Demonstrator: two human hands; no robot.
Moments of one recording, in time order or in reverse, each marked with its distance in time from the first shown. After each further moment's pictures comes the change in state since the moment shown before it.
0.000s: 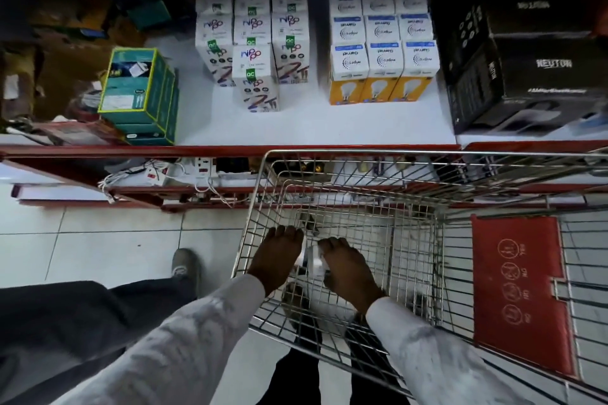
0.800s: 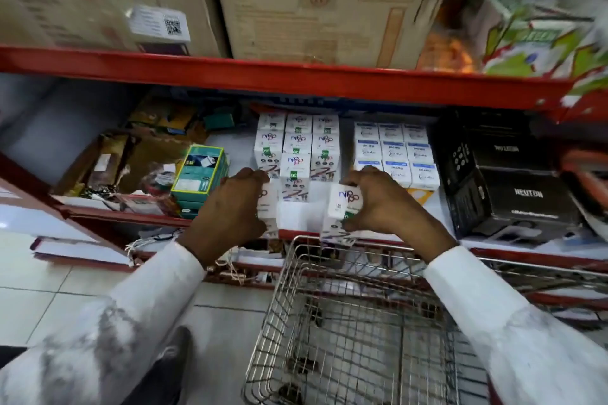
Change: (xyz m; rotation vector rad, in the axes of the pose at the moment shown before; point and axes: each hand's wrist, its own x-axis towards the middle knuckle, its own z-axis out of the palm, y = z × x) left_hand -0.094 -0.137 -0.241 -0.364 0.546 -0.273; right_hand -0.005 -0.058 -0.310 0.098 0.372 -0.099
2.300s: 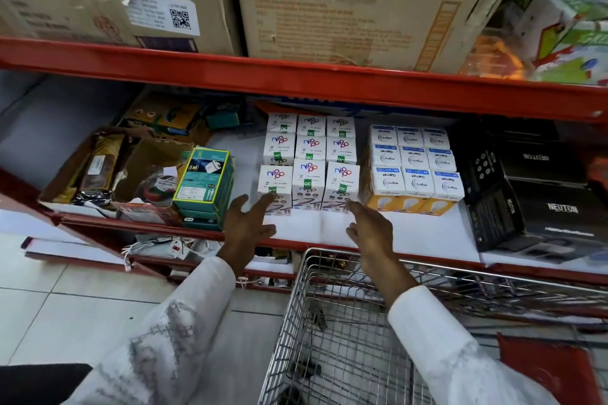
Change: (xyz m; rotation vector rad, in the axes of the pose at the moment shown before) left_hand 0.050 -0.040 0.091 -1.443 0.151 -0.730; right_hand 0.052 -0.011 0.103 1.300 0.352 0.719
